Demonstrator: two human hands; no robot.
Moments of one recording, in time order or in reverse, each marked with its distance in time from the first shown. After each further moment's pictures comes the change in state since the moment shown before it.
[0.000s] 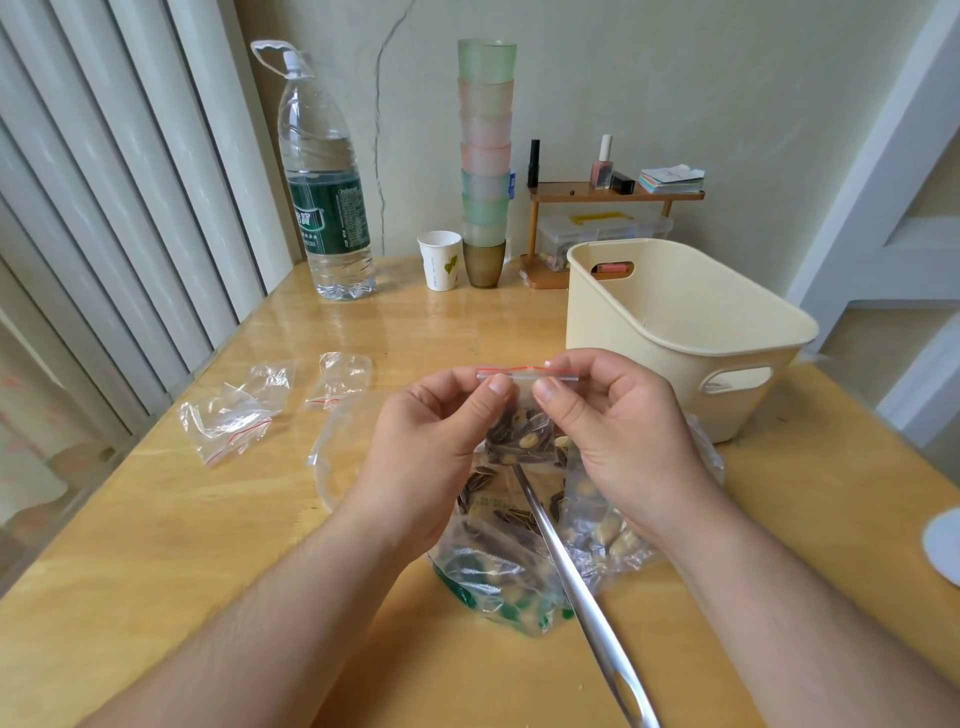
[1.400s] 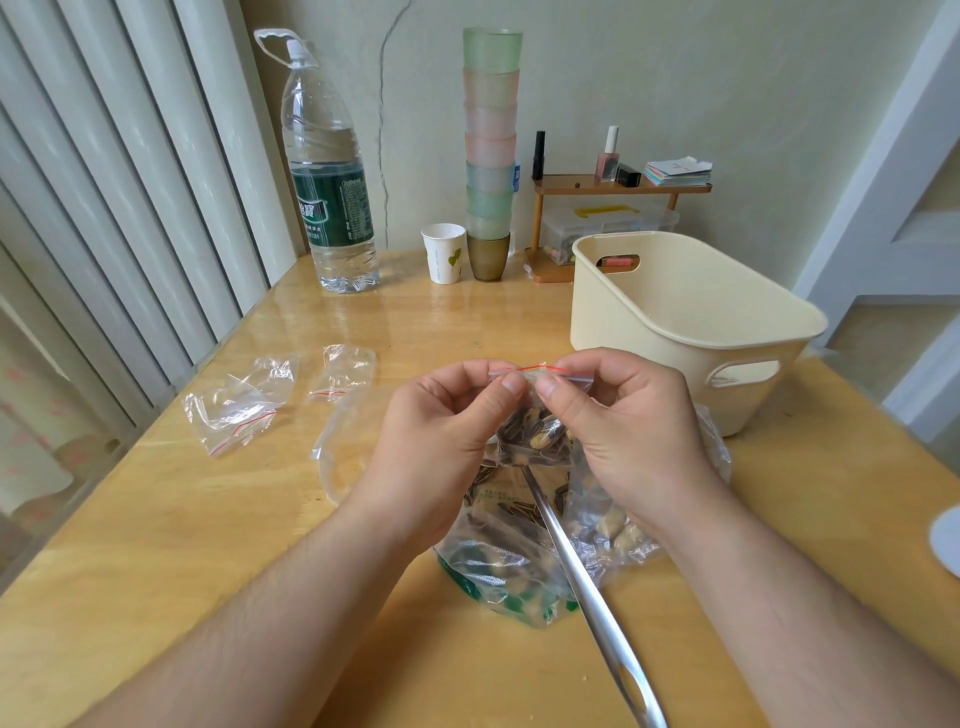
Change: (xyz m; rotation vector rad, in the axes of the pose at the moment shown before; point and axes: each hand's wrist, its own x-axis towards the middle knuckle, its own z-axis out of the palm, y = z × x) left_hand -0.002 0.001 0.003 -0.011 -0.010 -0.009; right_hand 0.000 0.002 0.001 -0.015 0.074 -0.038
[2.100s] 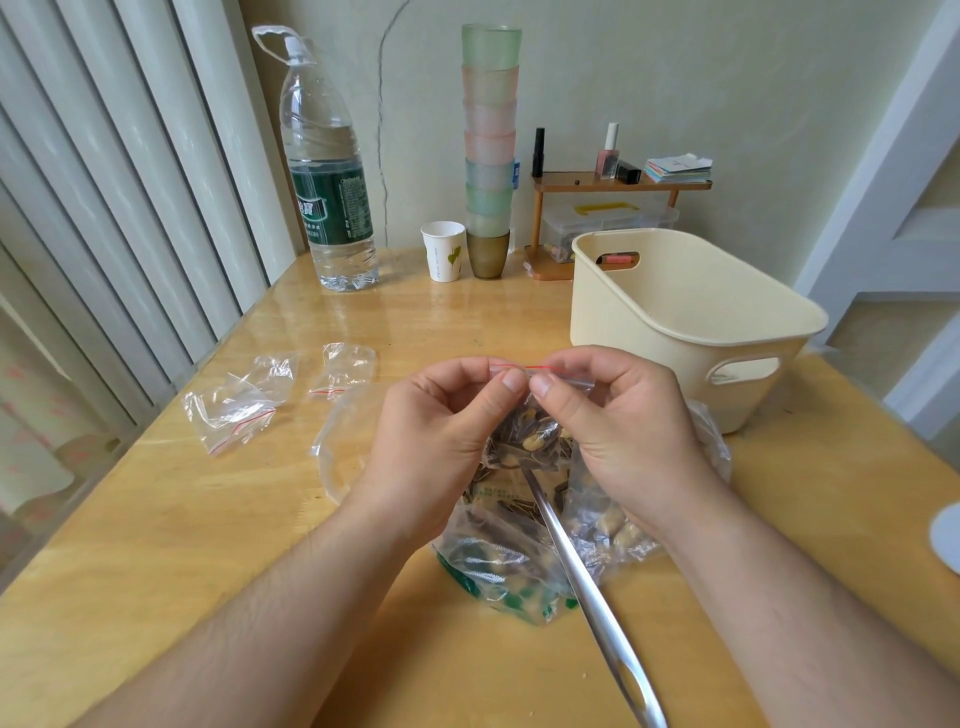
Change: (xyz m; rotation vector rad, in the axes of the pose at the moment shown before) left_hand -0.003 0.003 0.000 0.072 0.015 0.077; right_hand 0.001 0.000 0.000 0.037 -0.082 0.009
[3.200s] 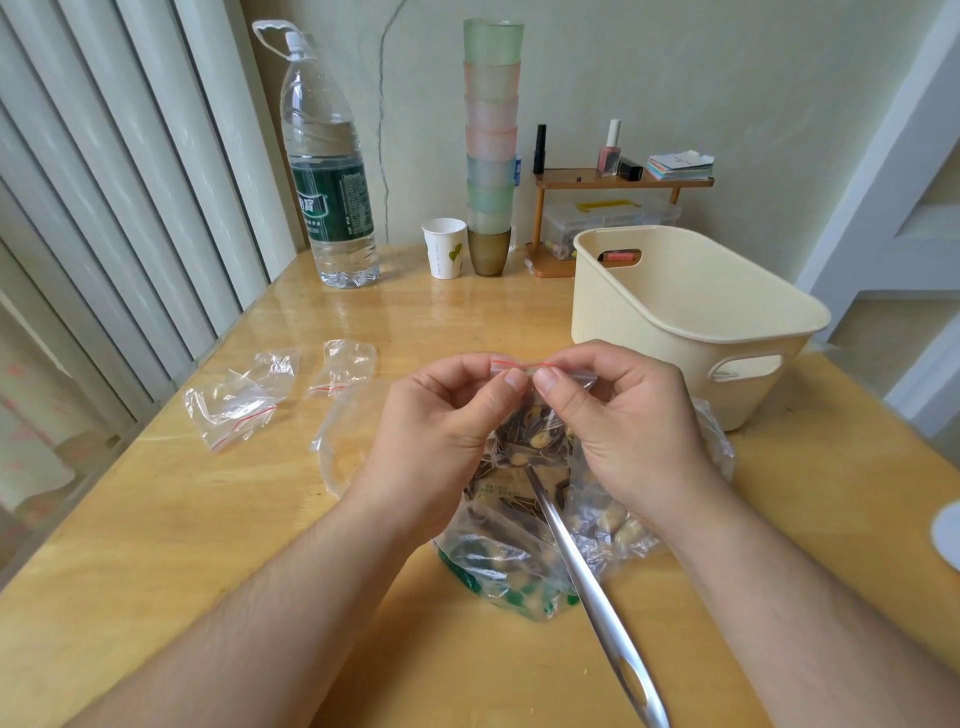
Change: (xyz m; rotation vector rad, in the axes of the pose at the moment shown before) left_hand 0.000 0.002 0.003 -0.063 -0.027 -0.011; right_hand 0.003 0.008 -0.003 -0.112 0.003 -0.088
